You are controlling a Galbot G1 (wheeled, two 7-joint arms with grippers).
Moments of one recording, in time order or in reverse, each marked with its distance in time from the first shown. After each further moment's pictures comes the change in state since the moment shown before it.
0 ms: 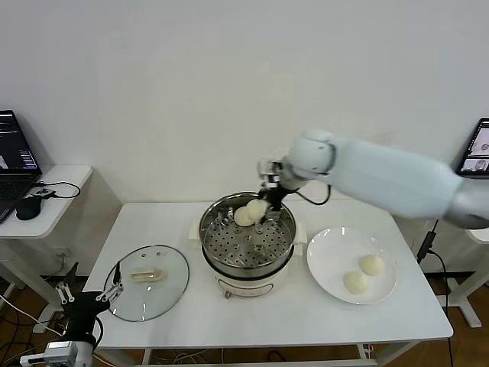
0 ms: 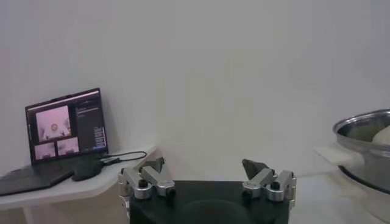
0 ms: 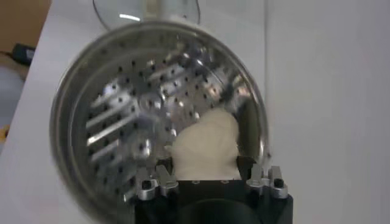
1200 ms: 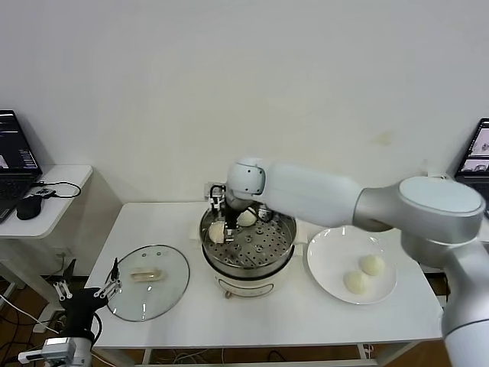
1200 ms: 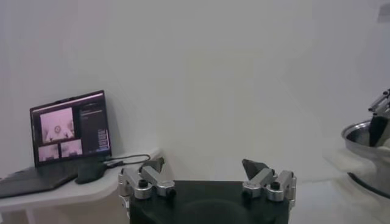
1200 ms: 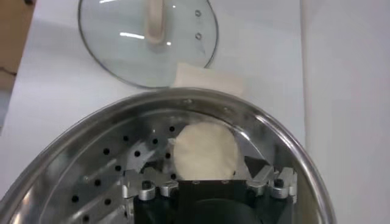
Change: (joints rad) left arm -0.020 0.007 -0.004 0.008 -0.008 0.000 0.003; right arm -0.059 0.225 -0.021 -0.178 -0.030 -0.039 -0.017
